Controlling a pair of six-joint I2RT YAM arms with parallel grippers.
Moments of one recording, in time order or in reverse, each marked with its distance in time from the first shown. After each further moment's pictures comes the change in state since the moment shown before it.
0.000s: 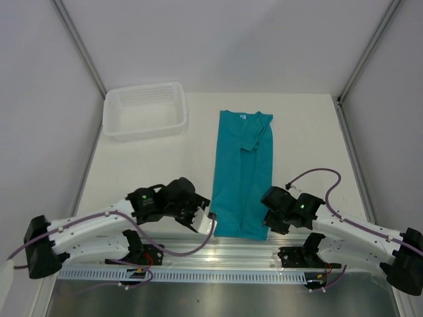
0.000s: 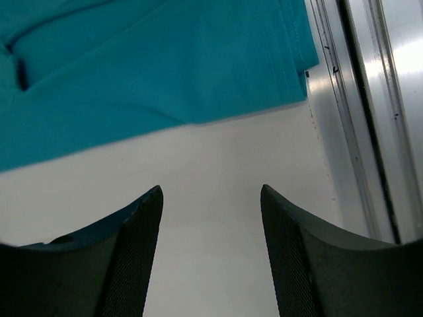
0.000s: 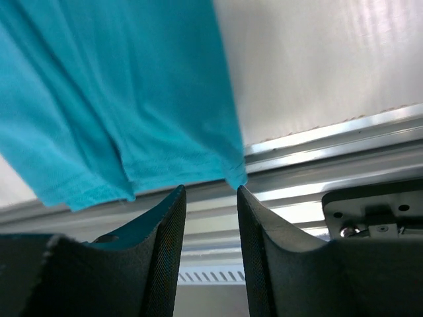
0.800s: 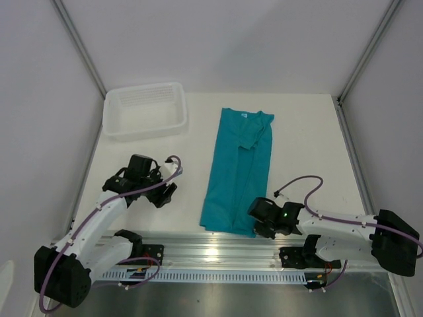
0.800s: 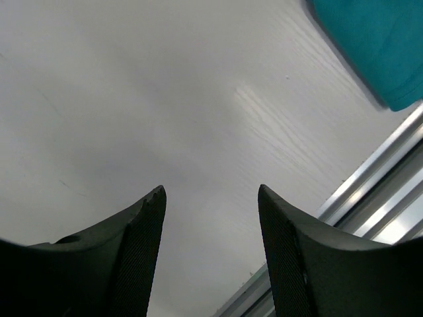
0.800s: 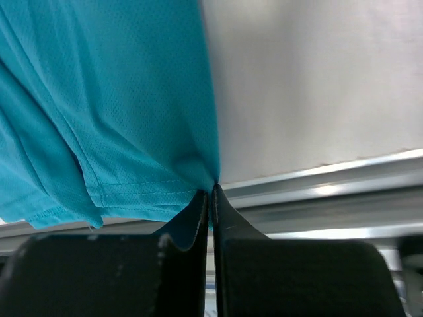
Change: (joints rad) left arm 0.731 0.010 -0.070 -0.045 0.127 -0.447; right arm 0.127 0.177 -0.127 0.329 0.019 0.166
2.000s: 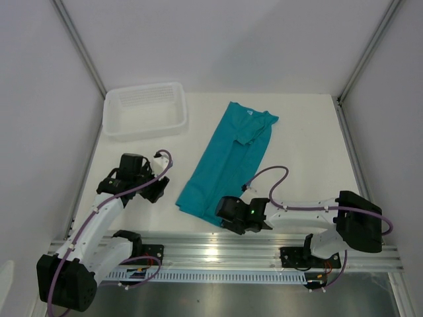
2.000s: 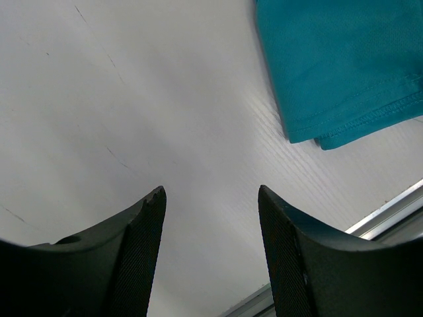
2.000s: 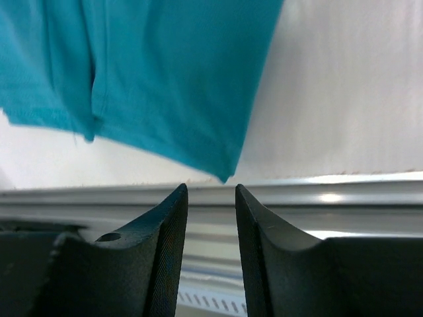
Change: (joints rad) left arm 0.101 -0.034 -0.007 0.034 -0.061 -0.027; right arm 0.185 0.326 0.320 0.085 0.083 0.032
